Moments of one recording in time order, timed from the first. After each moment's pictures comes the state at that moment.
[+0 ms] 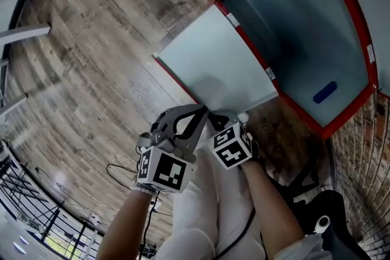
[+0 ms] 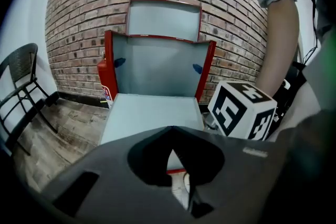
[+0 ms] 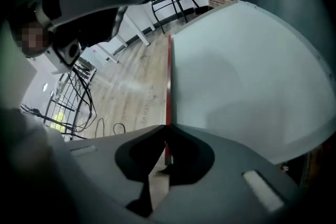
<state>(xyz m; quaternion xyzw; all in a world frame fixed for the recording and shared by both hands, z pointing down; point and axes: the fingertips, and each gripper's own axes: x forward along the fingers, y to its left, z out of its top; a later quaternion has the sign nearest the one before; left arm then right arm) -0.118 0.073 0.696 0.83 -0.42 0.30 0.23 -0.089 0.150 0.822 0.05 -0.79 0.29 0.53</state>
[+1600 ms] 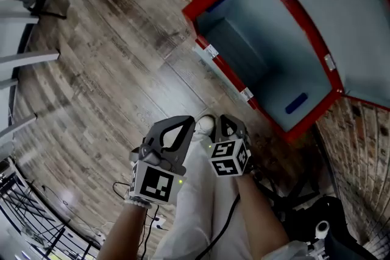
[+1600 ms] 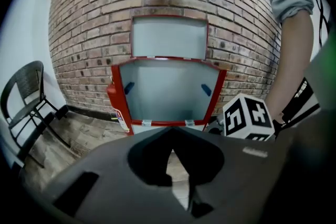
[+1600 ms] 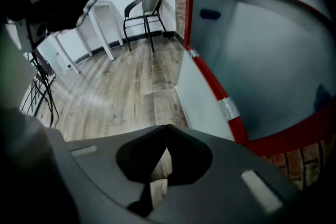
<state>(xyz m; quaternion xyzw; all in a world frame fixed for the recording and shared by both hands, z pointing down) -0.127 0.027 0.617 0.82 -0.45 0.30 0.20 -0.050 0.050 0.772 0.27 -0.80 0.21 0.50</state>
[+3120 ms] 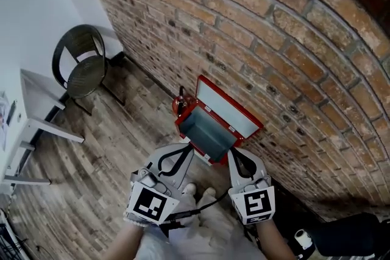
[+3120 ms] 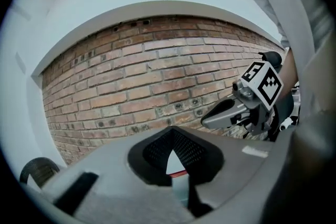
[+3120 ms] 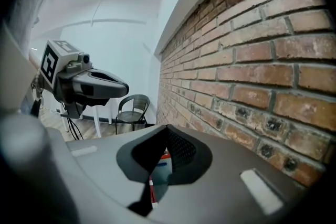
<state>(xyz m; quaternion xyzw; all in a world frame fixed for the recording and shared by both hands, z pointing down) -0.064 -0.011 0.089 0.88 -0.44 0.16 -0.06 0.022 -0.031 0.132 0.40 -0.90 0.02 0.16</state>
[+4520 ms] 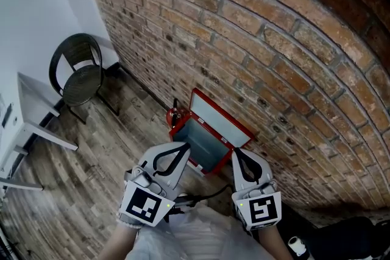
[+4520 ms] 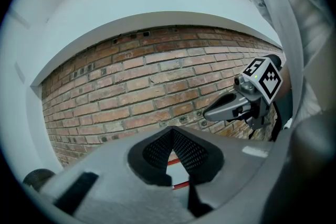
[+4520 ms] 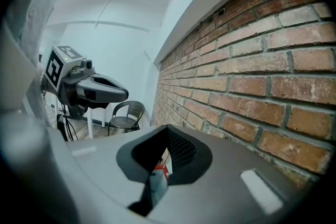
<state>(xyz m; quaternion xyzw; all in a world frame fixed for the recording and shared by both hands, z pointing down) -0.064 -0.020 0.037 0.88 -0.44 0.13 -0.09 0.033 -0.038 0.062 0.42 -0.90 -0.03 0.14</state>
